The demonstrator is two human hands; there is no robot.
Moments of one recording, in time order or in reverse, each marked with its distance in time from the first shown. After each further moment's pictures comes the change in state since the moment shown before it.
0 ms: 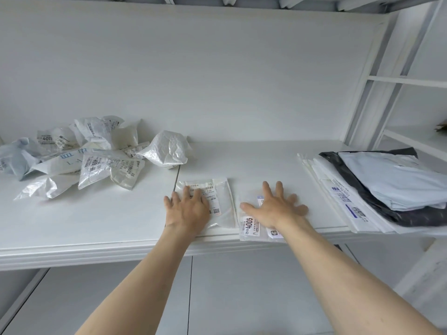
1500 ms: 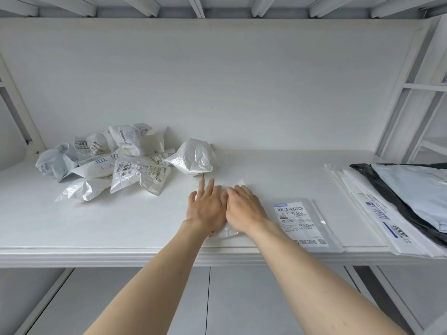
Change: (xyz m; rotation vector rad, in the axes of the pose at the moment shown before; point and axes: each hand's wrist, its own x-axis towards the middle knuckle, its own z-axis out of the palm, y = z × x) left_hand 0.022 -0.019 -0.017 -0.076 -0.016 0.147; right_hand 0.000 -0.113 0.021 0.108 0.236 -0.565
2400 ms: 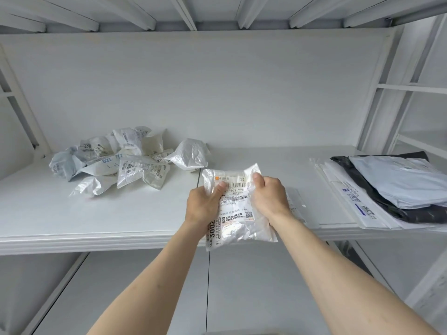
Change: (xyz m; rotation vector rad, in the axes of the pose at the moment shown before) left_hand -0.068 0.027 -0.035 -1.134 0.189 -0.247; right_hand -0.066 0.020 -0.060 0.657 0.349 0.376
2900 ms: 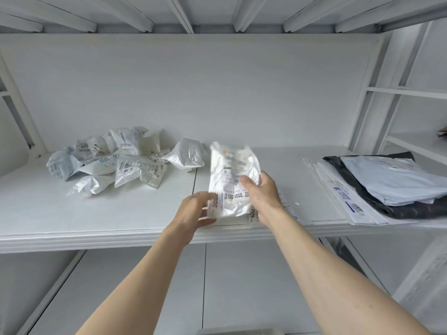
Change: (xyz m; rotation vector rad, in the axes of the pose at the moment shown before) left_hand -0.020 0.003 -0.024 -0.255 -0.263 -0.249; right_hand -0.005 0.001 0.004 0.420 -0.075 0.090
